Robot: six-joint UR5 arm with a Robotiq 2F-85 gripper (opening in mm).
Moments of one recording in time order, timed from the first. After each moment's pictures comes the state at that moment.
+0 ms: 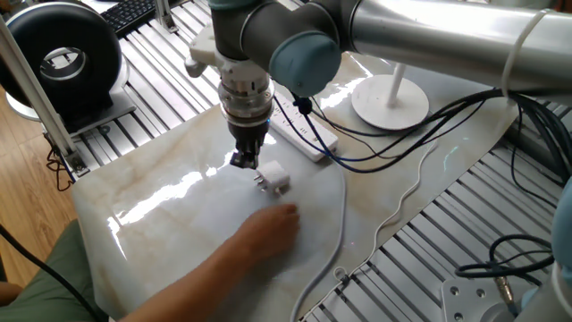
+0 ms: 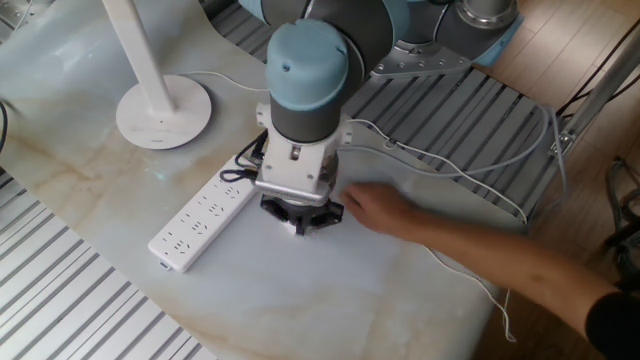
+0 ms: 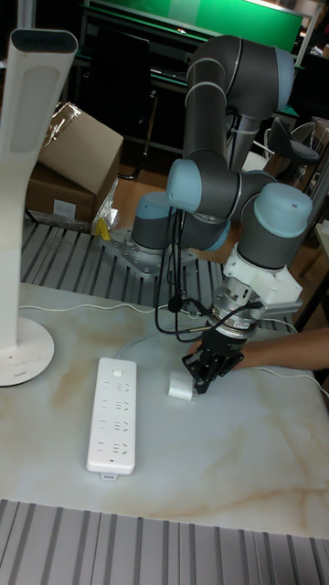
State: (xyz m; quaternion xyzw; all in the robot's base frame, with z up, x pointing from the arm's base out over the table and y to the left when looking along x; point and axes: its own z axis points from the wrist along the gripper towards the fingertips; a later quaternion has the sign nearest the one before) arm 0.546 0.122 0.039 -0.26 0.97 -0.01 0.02
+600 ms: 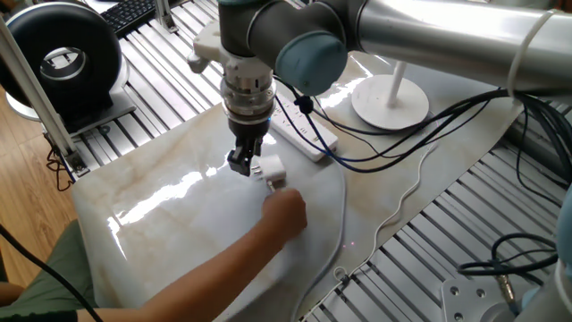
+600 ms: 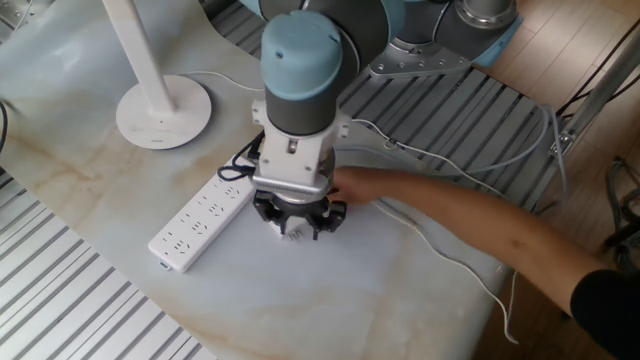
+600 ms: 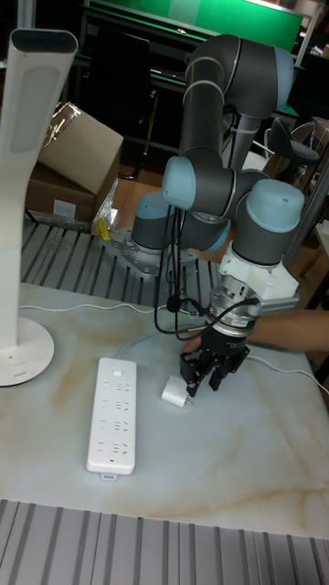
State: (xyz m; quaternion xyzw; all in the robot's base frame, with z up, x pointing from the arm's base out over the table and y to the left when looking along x) arm 0.545 0.123 0.041 -0.23 0.97 0.01 0.03
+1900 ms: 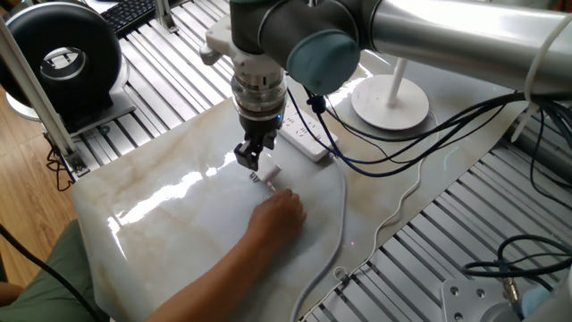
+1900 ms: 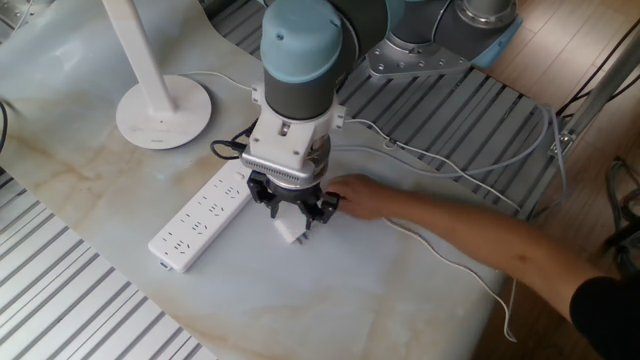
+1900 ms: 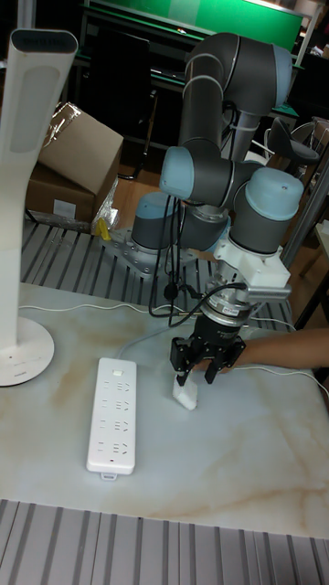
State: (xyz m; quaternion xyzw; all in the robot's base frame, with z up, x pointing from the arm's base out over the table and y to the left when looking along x) arm 0.539 0.106 0.053 -0.16 0.99 -0.01 0.03
